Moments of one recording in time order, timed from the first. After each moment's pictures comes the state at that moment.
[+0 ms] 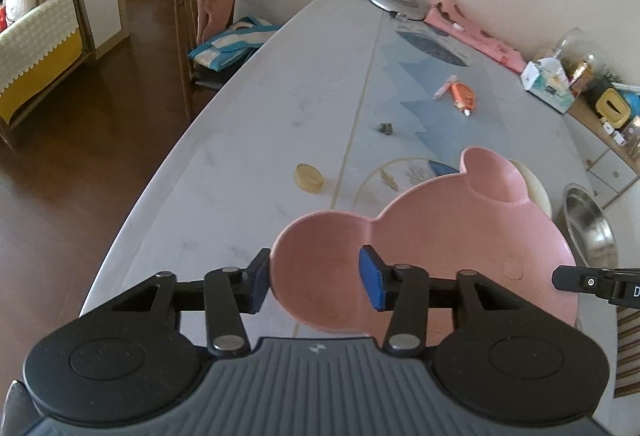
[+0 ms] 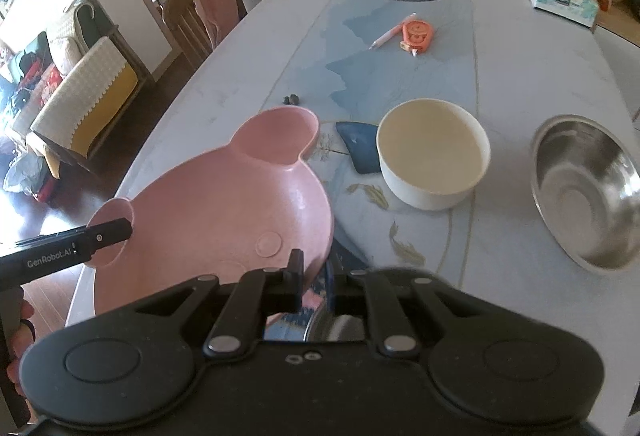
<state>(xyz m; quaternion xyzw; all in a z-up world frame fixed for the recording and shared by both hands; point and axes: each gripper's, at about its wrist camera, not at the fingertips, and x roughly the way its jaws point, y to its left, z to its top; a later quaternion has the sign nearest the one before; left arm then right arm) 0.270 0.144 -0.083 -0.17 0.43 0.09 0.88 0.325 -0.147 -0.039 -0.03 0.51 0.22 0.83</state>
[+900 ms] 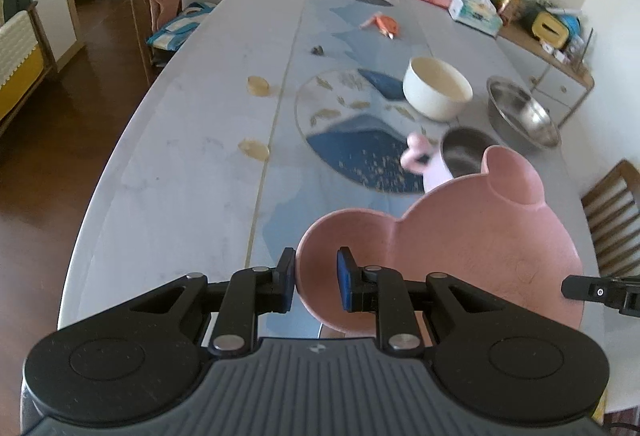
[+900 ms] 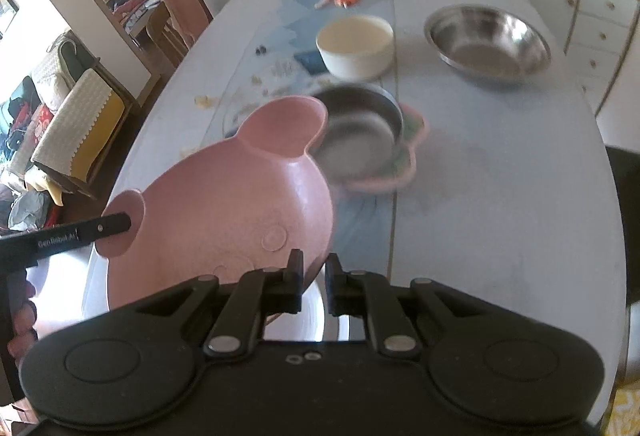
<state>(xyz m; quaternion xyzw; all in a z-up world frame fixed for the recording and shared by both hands) 0.144 0.086 -0.083 -0.11 0.46 0.01 0.88 0.162 -0.232 -0.051 0.05 0.52 0.17 0.84</state>
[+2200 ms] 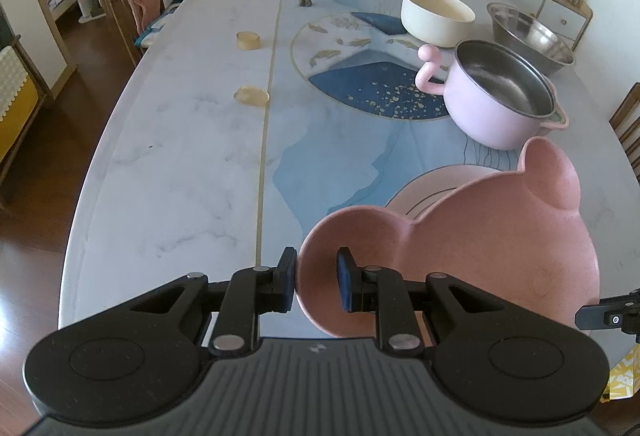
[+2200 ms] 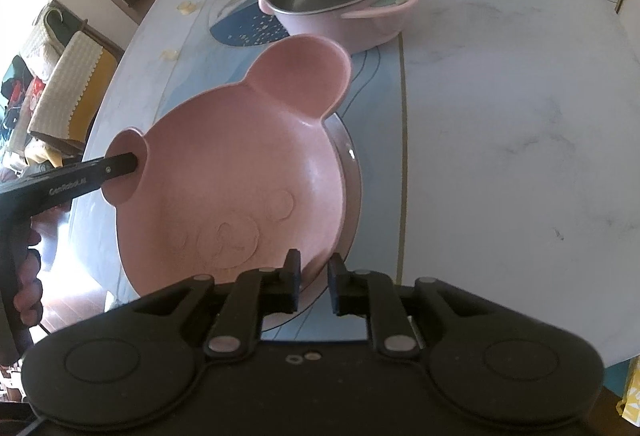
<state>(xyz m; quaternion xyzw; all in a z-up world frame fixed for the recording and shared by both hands) 0.133 0.074 -0.141 -0.03 0.49 0.00 0.87 0.120 -0.227 -0.123 0.07 0.59 0.17 0.78</state>
